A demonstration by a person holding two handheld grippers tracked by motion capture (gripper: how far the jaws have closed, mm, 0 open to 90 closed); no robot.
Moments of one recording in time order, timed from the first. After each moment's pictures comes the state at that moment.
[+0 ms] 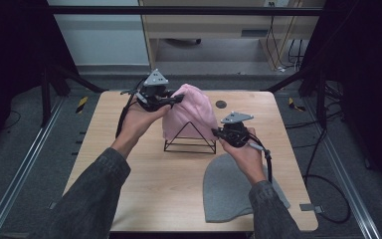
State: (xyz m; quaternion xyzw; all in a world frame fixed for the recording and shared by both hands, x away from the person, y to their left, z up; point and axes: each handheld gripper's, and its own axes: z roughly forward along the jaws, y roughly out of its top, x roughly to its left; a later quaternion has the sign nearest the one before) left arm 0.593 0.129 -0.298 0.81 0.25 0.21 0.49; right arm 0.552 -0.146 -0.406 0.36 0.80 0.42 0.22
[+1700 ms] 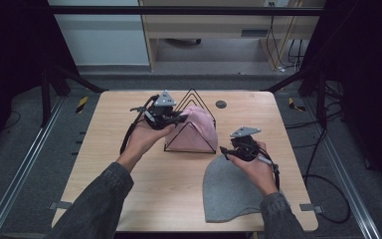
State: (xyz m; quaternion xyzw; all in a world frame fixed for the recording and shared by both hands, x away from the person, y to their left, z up) left arm 0.577 0.114 -0.347 0.84 0.25 0.18 0.44; right arm 0.532 -0.178 -0.446 0.41 0.81 0.36 0.22
